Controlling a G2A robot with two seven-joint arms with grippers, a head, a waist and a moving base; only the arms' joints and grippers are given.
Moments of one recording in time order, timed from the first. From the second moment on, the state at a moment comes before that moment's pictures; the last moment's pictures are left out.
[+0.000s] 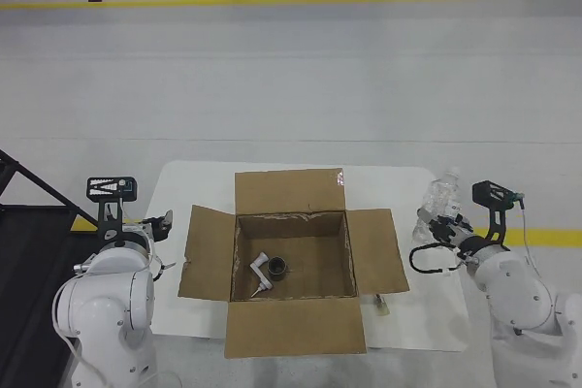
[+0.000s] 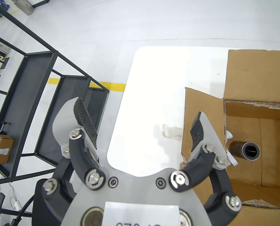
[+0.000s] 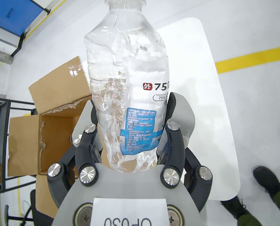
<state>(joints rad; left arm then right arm) 1.39 -1.56 -1.68 -2.22 1.82 -0.08 -1.12 -1.47 -1.31 1.66 -2.15 -0.94 0.28 0.96</state>
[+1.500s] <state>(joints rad) 1.39 -1.56 -1.68 -2.22 1.82 -0.08 -1.12 -1.03 -1.49 0.75 -1.38 -1.24 0.55 1.07</state>
